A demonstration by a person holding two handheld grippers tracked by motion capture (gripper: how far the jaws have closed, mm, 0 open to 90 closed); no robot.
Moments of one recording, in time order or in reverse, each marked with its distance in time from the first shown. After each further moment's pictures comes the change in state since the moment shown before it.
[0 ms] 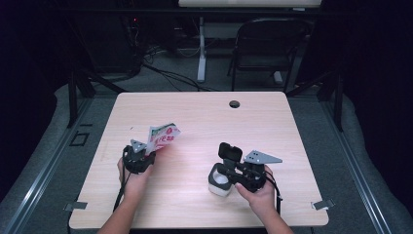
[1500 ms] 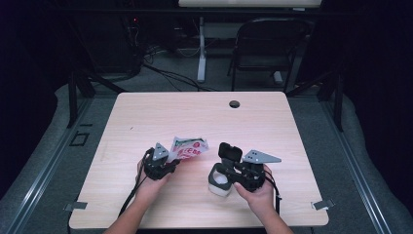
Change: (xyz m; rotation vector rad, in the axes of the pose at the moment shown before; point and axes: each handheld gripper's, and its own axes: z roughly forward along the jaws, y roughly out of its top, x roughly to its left) left arm -0.056 0.010 -0.006 -0.041 -0.285 0.203; right arm 0.004 0.004 0.000 -0.002 0.001 -0.008
